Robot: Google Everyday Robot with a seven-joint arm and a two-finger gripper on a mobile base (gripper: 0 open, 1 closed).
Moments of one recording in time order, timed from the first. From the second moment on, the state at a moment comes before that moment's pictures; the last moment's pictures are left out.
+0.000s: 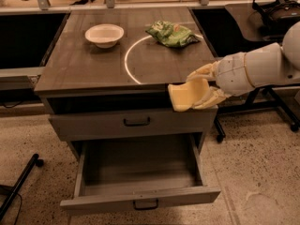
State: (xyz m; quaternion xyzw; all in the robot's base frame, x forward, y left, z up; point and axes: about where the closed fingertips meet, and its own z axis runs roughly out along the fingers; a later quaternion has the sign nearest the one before) arm 0.554 -0.129 0.860 -0.73 0.53 0.06 0.43
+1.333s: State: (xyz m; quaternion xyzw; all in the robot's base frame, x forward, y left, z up) arm 0.644 -0.051 0.907 -0.70 0.55 0.06 0.45
